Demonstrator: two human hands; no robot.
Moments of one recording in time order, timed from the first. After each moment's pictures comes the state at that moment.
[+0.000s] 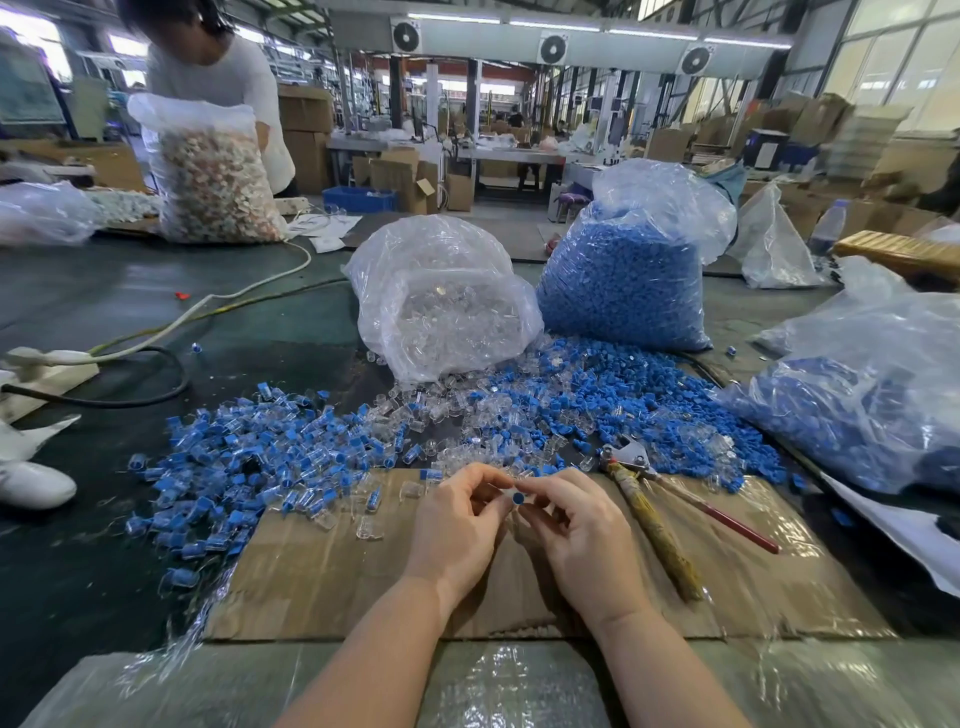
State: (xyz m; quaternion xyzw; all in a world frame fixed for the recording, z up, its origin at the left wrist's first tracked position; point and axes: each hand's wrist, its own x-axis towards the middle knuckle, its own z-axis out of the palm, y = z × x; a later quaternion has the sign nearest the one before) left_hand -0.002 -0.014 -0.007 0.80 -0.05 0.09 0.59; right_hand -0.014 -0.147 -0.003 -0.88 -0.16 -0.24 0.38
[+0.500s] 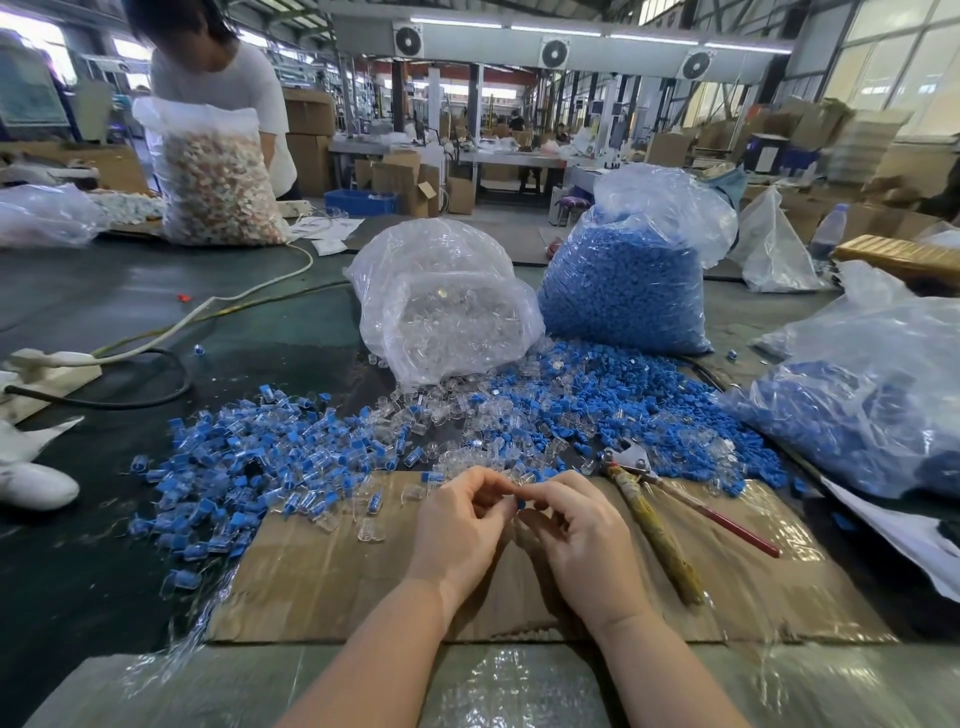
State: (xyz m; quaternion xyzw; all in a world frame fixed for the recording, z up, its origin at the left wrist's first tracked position) left_hand -0.001 -0.015 -0.007 0.80 -0.05 0.10 0.59; right_hand -0.013 -0.147 -0.004 -0.88 -0.16 -0.23 0.38
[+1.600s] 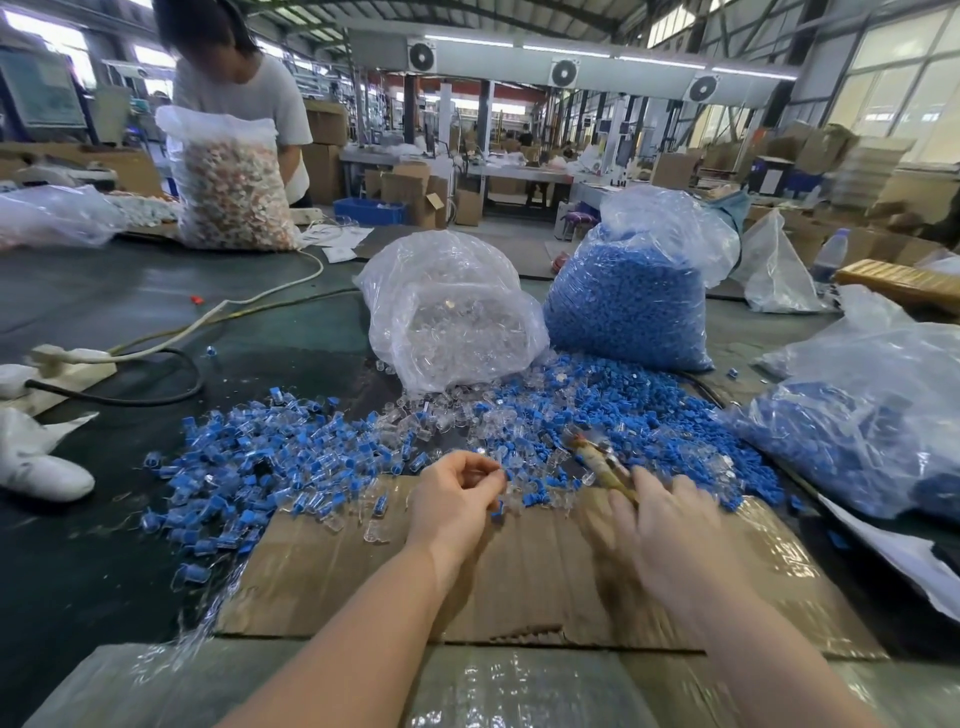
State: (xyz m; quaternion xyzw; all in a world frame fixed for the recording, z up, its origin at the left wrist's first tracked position) left_hand 0.005 -0.010 0.019 0.73 0.05 0.06 0.68; right_hand -0.021 -0.192 0.041 -0.99 0.03 -0.08 0.09
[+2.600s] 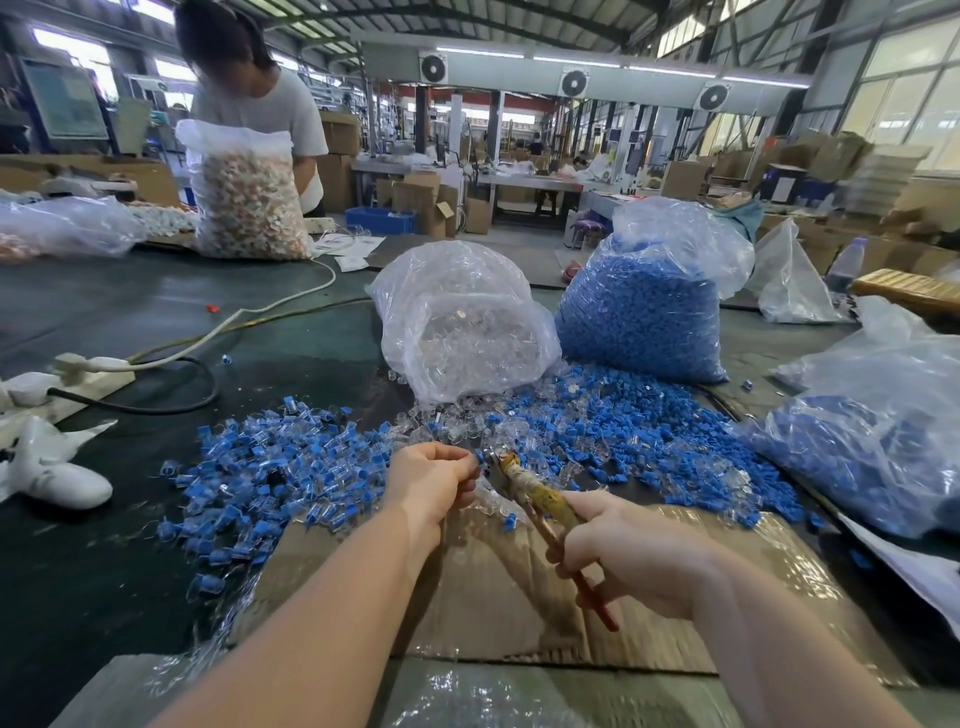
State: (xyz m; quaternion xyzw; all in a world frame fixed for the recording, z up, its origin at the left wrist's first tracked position) left_hand 0.029 0.021 0.038 0.65 0.17 0.02 0.74; right_hand -0.015 -0.155 0.072 -0.84 -0.02 0.27 0.47
